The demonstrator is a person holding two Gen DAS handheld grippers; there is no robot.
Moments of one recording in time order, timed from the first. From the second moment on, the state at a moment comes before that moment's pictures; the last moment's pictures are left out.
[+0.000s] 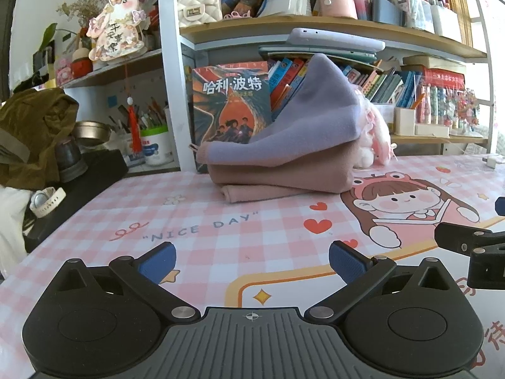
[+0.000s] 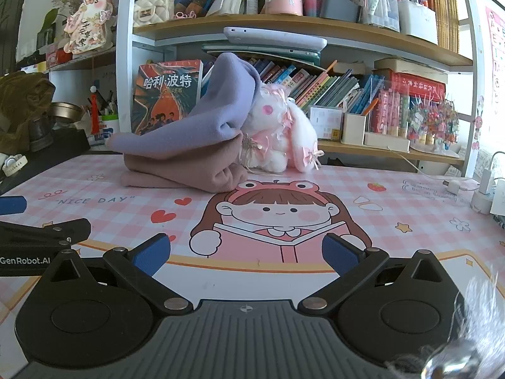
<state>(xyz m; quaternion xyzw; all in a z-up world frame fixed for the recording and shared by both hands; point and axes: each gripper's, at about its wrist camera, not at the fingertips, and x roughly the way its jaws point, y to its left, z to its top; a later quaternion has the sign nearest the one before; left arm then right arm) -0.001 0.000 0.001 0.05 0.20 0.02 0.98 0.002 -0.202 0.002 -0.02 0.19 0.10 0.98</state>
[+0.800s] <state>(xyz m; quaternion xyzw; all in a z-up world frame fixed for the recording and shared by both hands) -0.003 0.001 0.002 0.05 0.20 0.03 0.98 0.002 -0.204 0.005 -0.01 0.19 0.10 0.98</state>
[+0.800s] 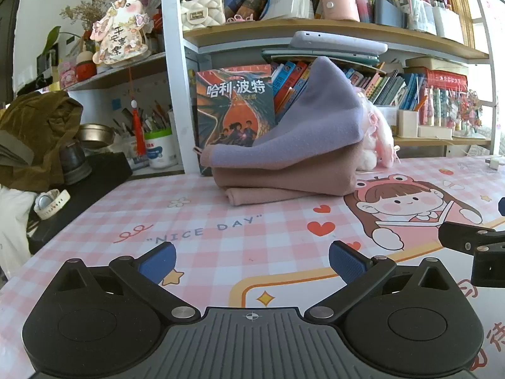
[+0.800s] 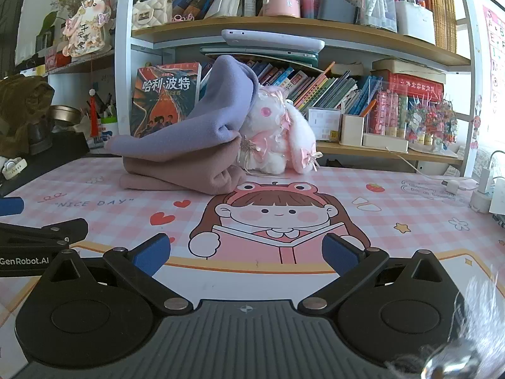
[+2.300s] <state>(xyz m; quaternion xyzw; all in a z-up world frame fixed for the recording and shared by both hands) -0.013 0.002 0.005 0.05 0.16 0.03 0.99 -0.005 -0.206 0.007 -0.01 0.16 0.11 0.98</state>
